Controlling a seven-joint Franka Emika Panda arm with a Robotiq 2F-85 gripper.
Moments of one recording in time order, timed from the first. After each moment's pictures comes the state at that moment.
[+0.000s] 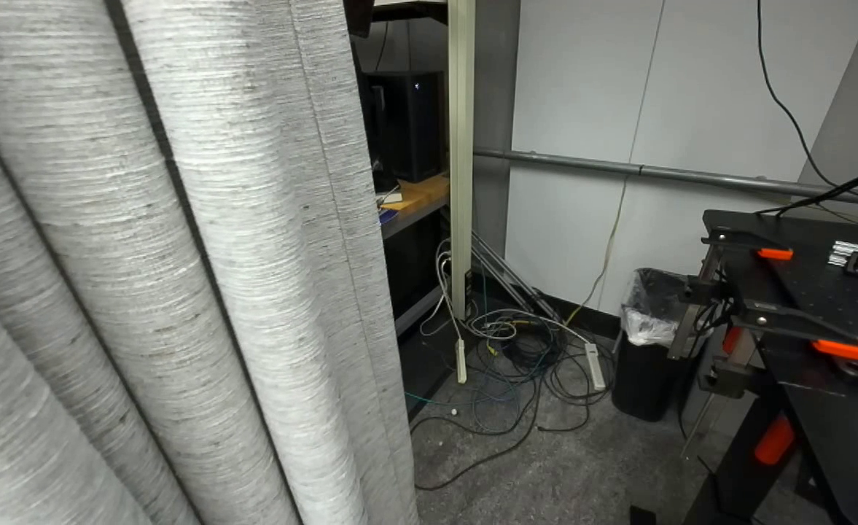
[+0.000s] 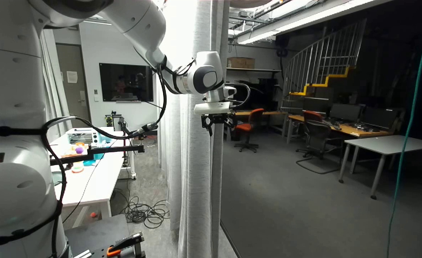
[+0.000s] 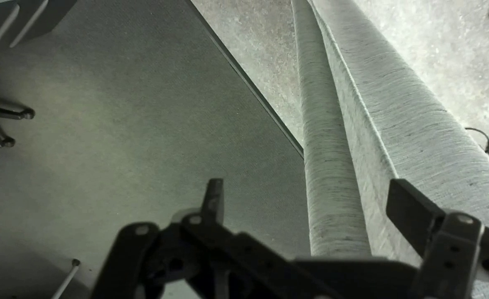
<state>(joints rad) 0.18 0.08 0.17 -2.07 -0.07 2.47 -0.35</state>
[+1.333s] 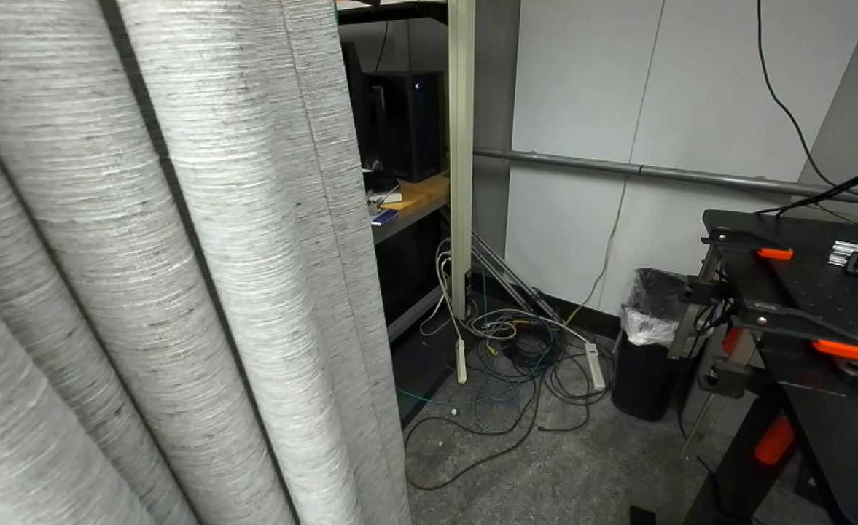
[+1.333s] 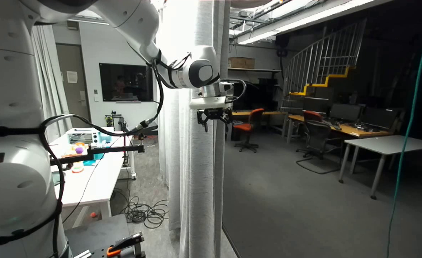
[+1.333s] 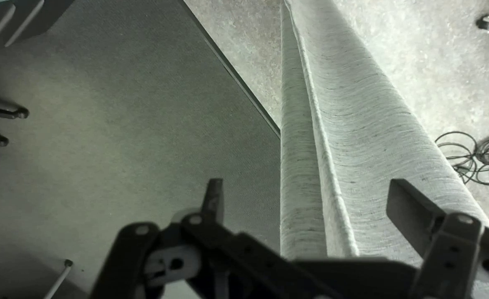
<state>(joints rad) 0.18 0.04 0.19 -2.07 -0.05 2.42 -0.35</state>
